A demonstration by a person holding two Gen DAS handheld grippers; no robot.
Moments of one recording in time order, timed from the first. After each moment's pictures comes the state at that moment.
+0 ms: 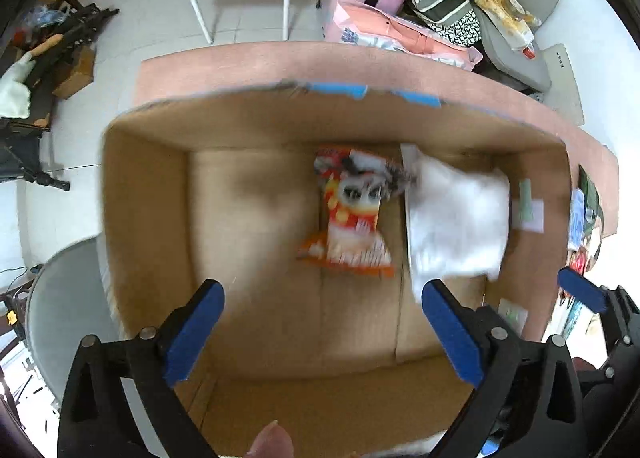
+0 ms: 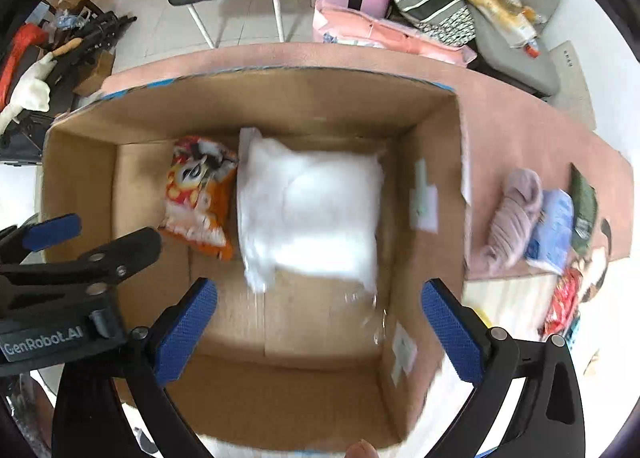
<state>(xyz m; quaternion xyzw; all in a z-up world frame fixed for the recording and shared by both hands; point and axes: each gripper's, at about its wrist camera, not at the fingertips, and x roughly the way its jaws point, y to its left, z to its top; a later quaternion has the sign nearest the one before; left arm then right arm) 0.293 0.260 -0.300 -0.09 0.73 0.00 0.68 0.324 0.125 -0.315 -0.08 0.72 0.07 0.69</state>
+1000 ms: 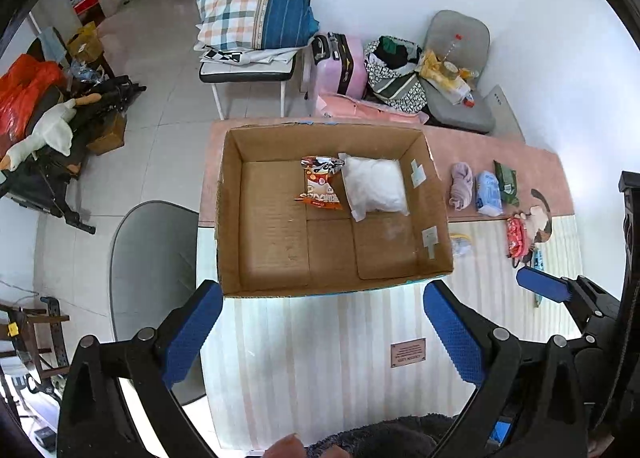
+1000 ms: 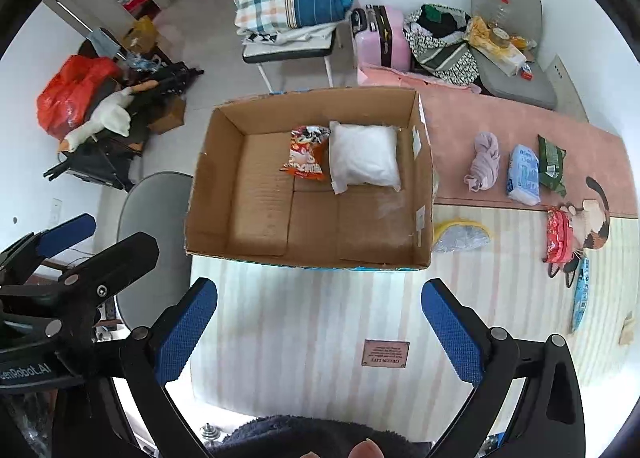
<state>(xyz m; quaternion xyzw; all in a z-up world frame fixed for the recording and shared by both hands) 0.129 0.229 -0.109 -0.08 0.59 0.00 0.80 0.143 0.080 -0.129 0.01 0.63 0.15 0.76</state>
